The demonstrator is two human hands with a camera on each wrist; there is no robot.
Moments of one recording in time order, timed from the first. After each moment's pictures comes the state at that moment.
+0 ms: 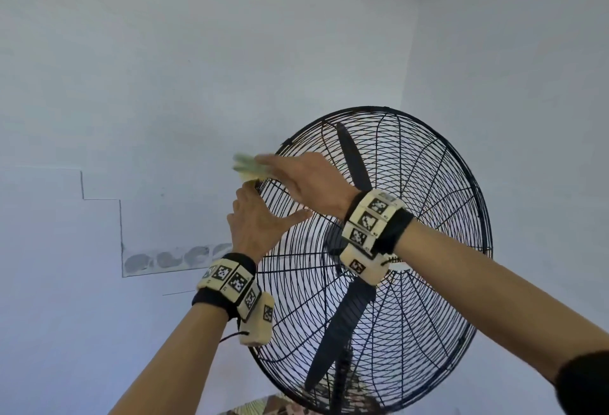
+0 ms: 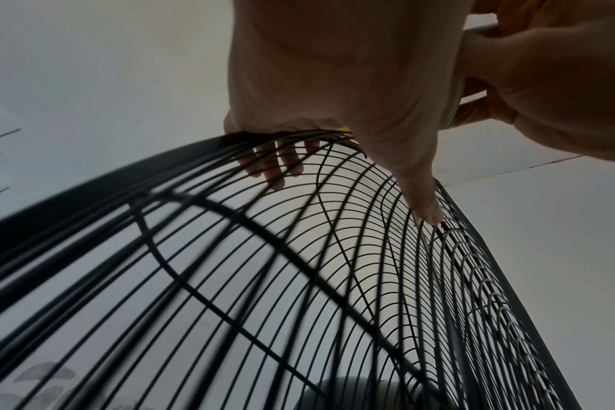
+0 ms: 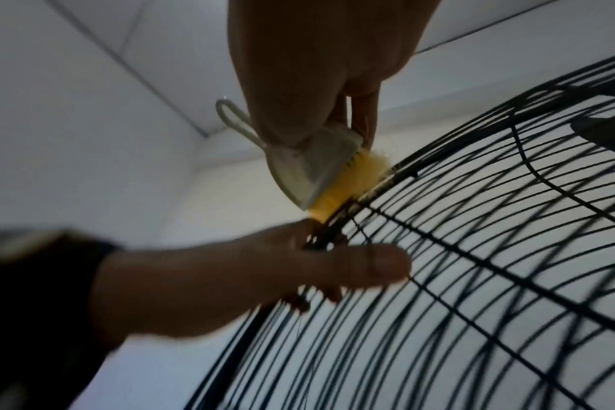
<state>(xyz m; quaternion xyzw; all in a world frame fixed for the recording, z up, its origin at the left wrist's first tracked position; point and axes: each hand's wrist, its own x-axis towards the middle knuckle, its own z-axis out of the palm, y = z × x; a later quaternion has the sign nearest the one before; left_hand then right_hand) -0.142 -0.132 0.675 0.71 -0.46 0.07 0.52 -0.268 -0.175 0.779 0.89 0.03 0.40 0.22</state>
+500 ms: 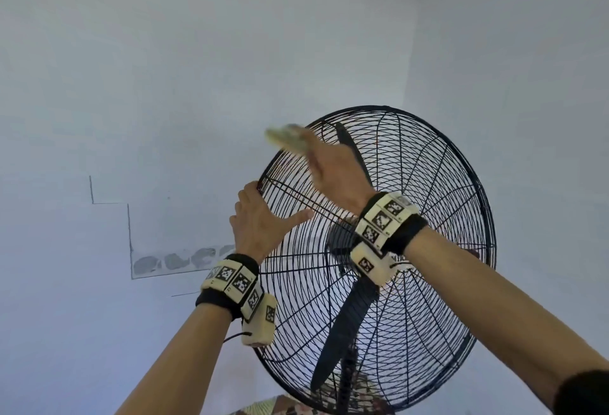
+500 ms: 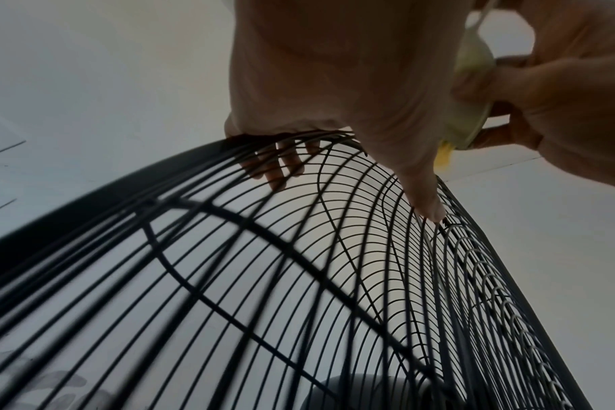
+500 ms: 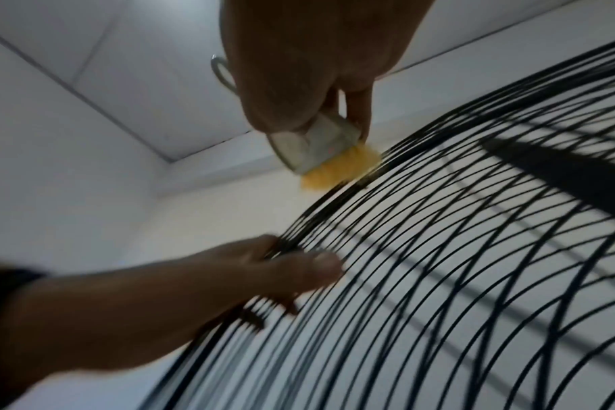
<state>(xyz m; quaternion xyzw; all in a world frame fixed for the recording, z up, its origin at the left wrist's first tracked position) -0.146 -0.128 0.677 0.72 -0.46 0.07 0.52 -0.296 -0.176 0.785 0.89 -0.09 0.42 0.15</state>
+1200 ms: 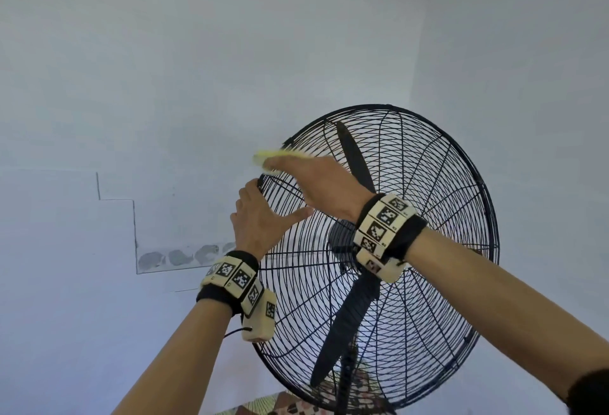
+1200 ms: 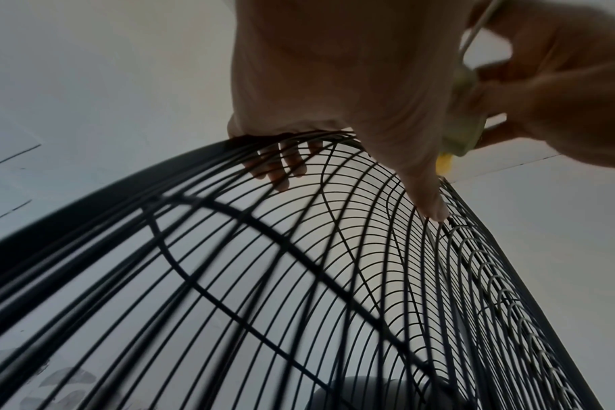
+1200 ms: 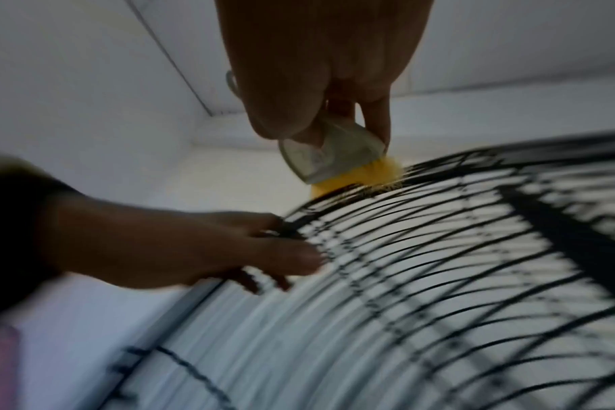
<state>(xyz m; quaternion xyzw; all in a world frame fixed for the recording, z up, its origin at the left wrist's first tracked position) -0.149 -0.130 0.677 0.72 -0.45 0.07 0.52 -0.300 -0.156 0.778 0.93 -0.06 0.33 0.17</state>
